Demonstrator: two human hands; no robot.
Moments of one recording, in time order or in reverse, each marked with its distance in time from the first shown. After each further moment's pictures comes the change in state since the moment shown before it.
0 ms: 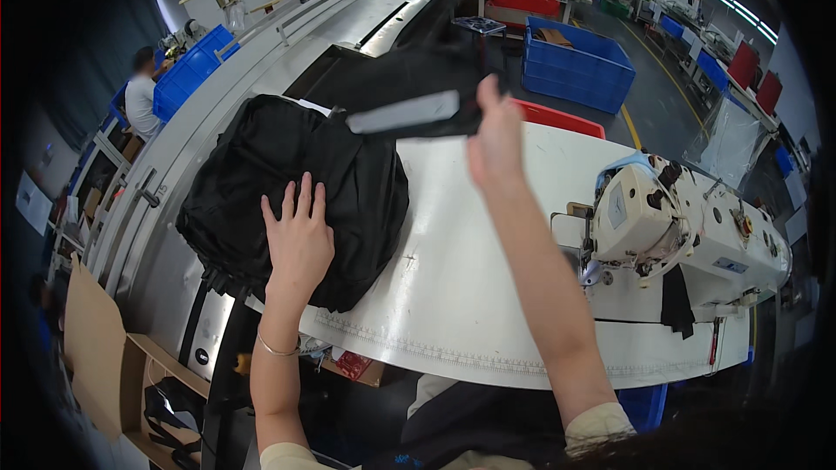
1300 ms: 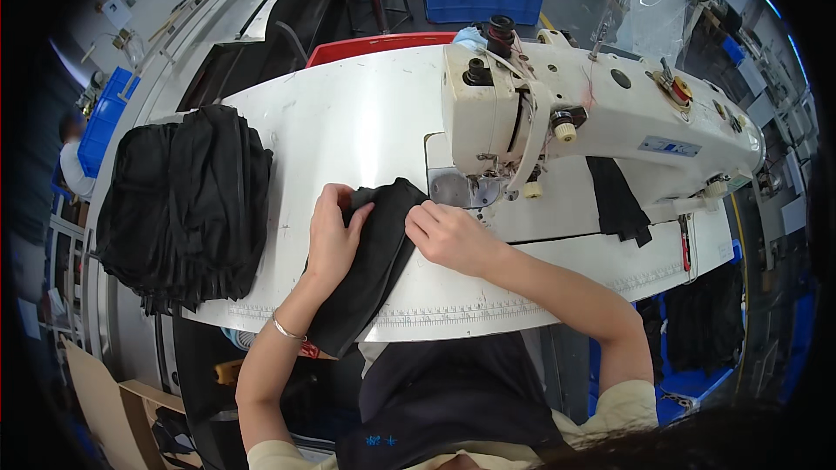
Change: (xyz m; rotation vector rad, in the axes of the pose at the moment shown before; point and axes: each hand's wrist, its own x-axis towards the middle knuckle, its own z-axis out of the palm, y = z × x) left_hand -0.015 0.203 0.032 -1.153 -0.014 0.065; right_hand -0.154 -0.082 -0.207 -1.640 -0.986 -0.867
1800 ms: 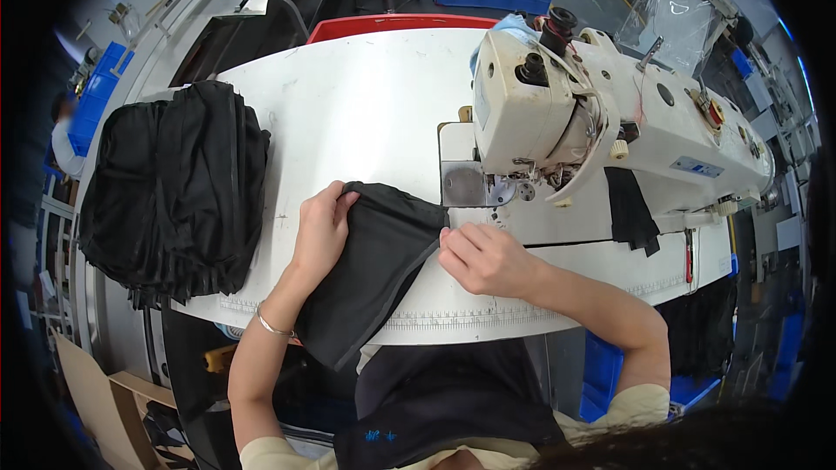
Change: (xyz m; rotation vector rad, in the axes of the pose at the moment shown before) left_hand 0.008 -0.008 -0.023 0.050 -0.111 -0.039; right_hand -0.013 -0.004 -0.025 -0.125 0.018 -0.115
